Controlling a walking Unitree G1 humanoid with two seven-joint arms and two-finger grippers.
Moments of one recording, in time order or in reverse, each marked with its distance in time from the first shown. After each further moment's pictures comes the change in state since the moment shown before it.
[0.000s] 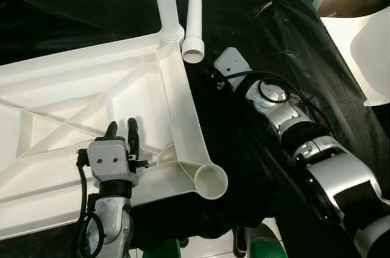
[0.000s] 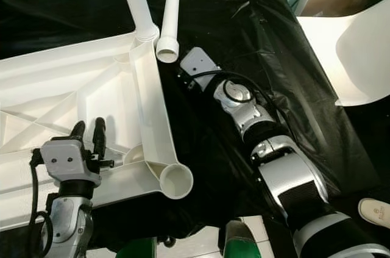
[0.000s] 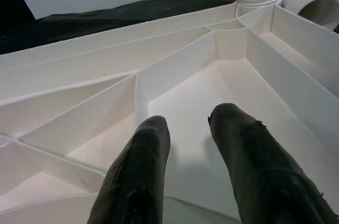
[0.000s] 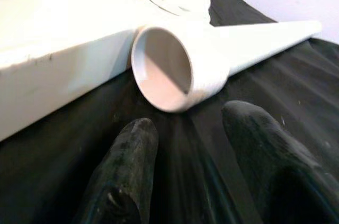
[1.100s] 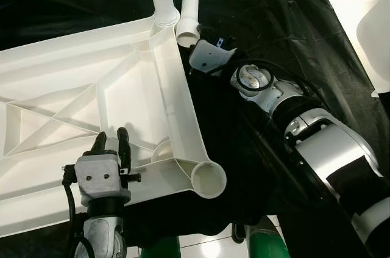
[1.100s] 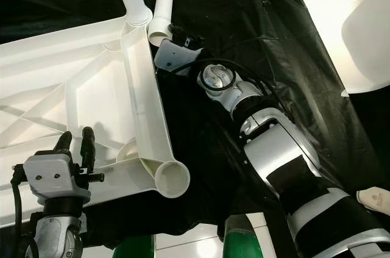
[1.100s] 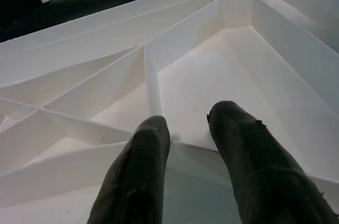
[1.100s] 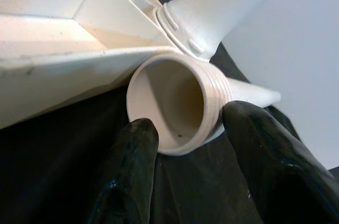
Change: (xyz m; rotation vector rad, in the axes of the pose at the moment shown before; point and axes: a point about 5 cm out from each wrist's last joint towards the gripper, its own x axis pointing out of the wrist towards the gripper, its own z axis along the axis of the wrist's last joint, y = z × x) left arm -0.024 0.005 0.011 0.050 0.048 0.018; right arm 0.025 -0.001 0.032 -0.413 -0.102 -0.086
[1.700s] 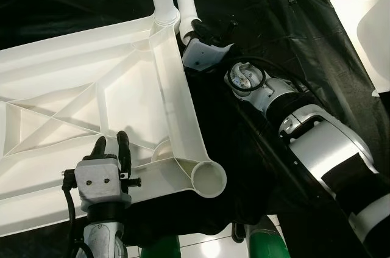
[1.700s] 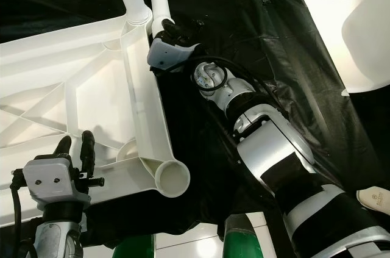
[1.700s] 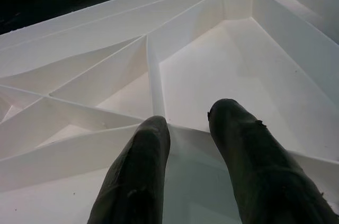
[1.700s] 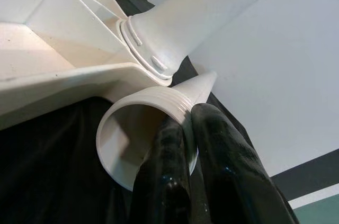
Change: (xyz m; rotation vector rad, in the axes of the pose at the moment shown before) left arm -0.006 0.000 0.001 -0.002 0.027 0.005; right arm 0.007 -0.001 0.006 -0.102 0.006 -0.094
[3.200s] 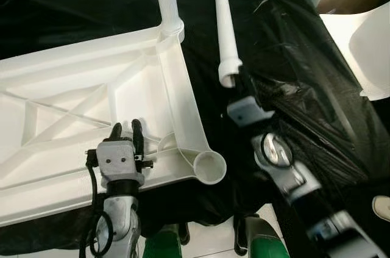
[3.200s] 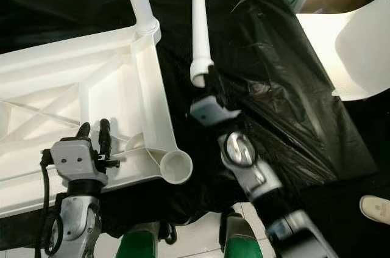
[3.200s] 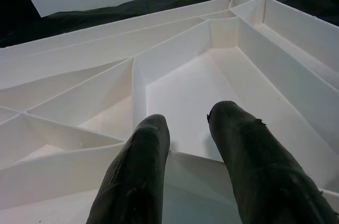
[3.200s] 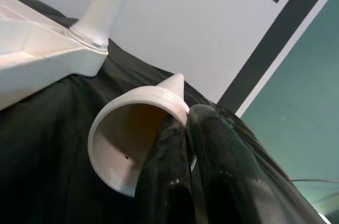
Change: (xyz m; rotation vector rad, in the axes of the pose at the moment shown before) left arm 0.041 -0.021 -0.024 -0.056 -0.050 -0.054; right arm -0.141 0.033 0.005 0.316 0.191 -0.371
